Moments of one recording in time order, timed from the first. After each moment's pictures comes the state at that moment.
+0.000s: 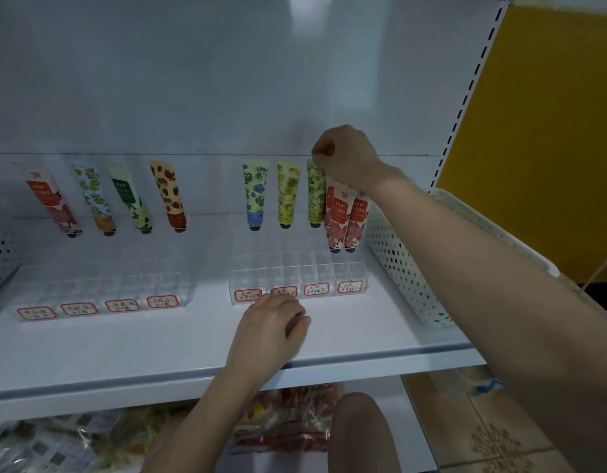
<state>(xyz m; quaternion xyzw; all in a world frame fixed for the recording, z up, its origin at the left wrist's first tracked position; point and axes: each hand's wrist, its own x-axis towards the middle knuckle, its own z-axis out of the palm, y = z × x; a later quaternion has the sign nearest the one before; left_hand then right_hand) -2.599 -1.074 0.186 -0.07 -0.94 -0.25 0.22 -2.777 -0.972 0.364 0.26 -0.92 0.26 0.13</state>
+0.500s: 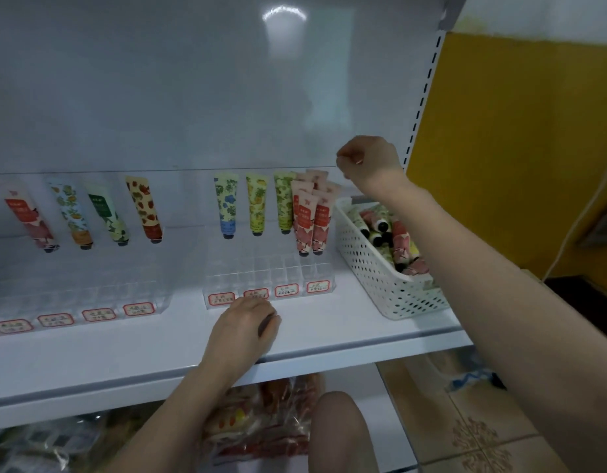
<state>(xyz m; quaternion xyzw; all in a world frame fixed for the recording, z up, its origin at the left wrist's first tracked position) -2.597 -1.071 0.188 -0.08 -0.95 -0.21 0.20 -2.737 -0.892 0.381 0.21 -0.90 0.33 0.19</state>
